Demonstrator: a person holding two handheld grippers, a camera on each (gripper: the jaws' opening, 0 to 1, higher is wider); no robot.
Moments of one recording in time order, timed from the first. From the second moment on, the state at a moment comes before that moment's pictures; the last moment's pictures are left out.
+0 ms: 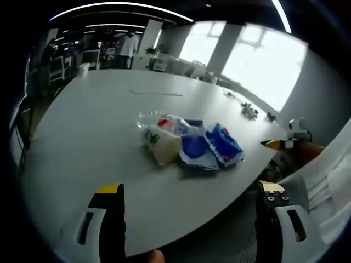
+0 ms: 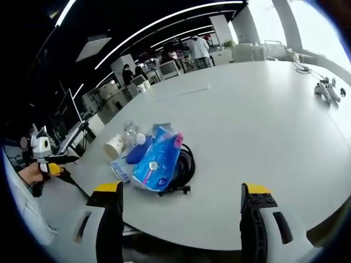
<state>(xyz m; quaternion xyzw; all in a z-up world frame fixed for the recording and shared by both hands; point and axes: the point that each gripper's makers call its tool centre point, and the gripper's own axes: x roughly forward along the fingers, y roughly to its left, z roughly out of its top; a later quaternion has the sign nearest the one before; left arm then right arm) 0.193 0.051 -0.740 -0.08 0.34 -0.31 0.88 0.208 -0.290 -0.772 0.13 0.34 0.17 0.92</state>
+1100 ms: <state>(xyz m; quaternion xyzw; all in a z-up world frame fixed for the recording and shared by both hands) 0.172 0.047 -0.732 -0.09 0.34 -0.28 0.89 0.247 -0.260 -0.760 0.12 0.33 0.24 0.91</state>
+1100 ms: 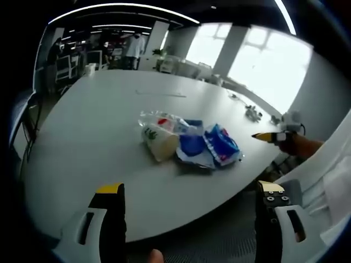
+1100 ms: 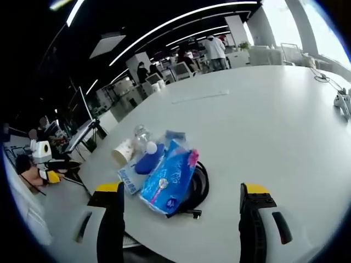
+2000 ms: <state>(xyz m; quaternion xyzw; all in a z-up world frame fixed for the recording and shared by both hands) 0.144 0.062 -0.714 -0.14 0.31 -0.22 0.91 0.305 -0.157 -0.755 0.05 0.33 0.38 0.86</state>
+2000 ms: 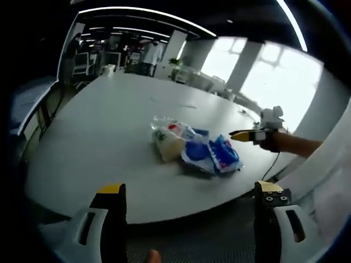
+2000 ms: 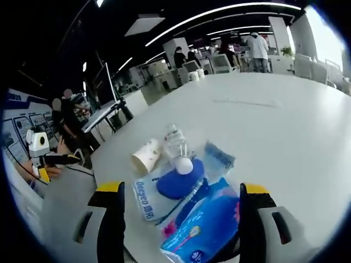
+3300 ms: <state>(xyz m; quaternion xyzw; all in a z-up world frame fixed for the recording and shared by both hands) 0.134 0.059 -0.690 -0.17 0.28 -0.19 0.92 0.366 -0.052 -0.801 -0.10 0.37 0.51 0.77</state>
